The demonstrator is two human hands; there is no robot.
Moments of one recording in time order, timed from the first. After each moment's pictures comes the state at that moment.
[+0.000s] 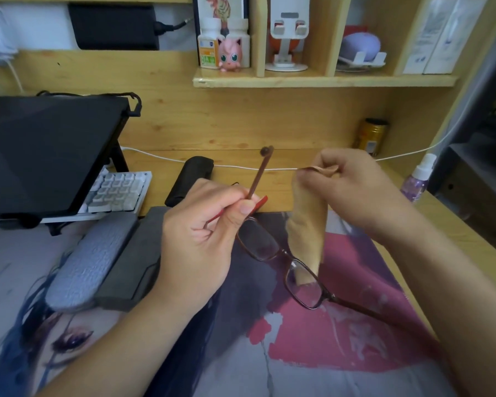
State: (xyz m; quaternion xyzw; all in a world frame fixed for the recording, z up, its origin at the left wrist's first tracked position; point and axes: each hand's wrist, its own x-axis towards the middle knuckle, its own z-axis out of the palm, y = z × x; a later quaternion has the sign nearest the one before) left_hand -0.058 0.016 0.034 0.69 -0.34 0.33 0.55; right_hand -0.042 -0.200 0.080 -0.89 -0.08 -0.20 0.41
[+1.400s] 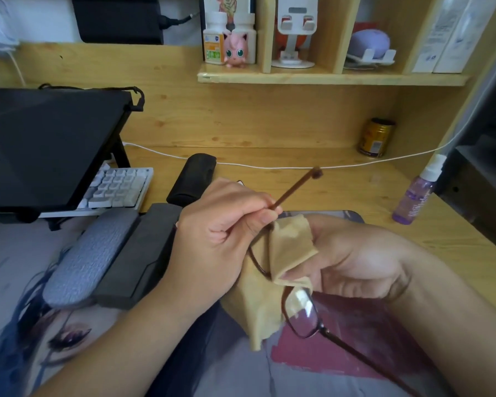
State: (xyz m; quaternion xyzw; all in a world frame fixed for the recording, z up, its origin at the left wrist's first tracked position) left_hand -0.054 0.013 0.030 0.71 -0.39 0.30 0.51; right_hand -0.083 -0.170 0.064 -0.60 -0.13 0.35 0.71
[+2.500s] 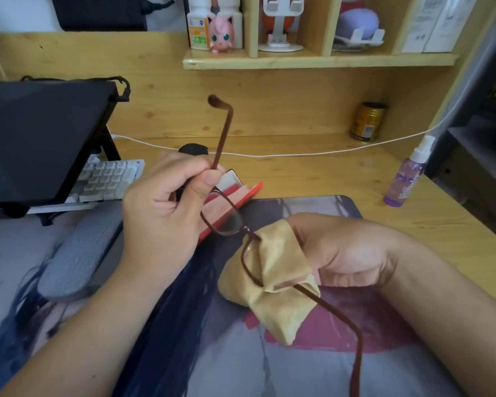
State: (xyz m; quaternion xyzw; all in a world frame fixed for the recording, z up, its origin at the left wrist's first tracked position) left_hand -0.044 0.039 0.037 0.72 -0.31 0.36 0.50; right_hand -0.082 -0.177 0.046 -0.64 -0.15 0.39 0.64
